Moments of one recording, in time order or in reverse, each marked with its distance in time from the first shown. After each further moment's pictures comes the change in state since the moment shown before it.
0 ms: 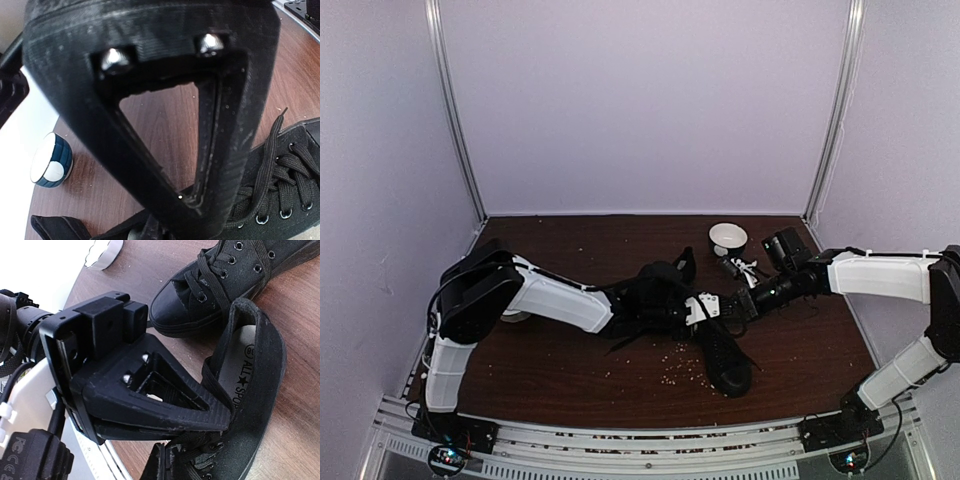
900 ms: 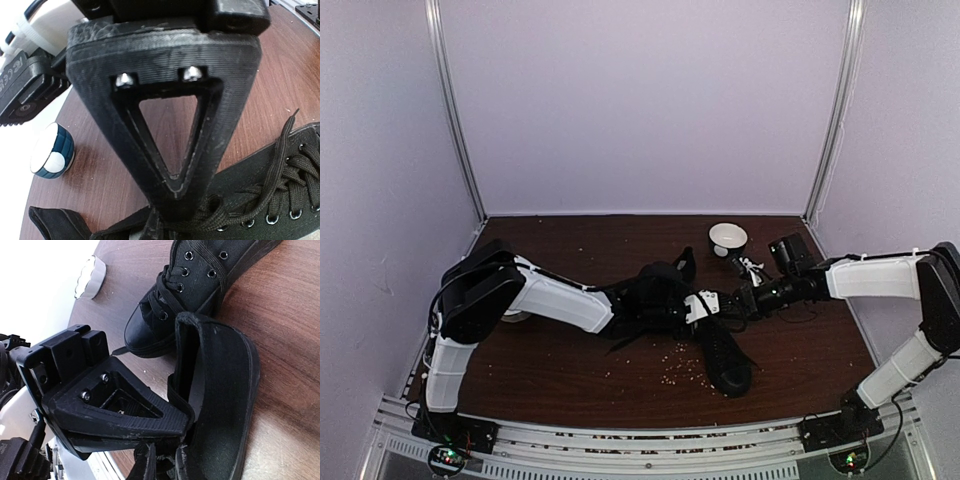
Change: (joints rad) left arm 0.001 0.008 0.003 0.011 -0.028 -0.045; right arm -0.066 0.043 -0.076 0.191 -0.023 0.164
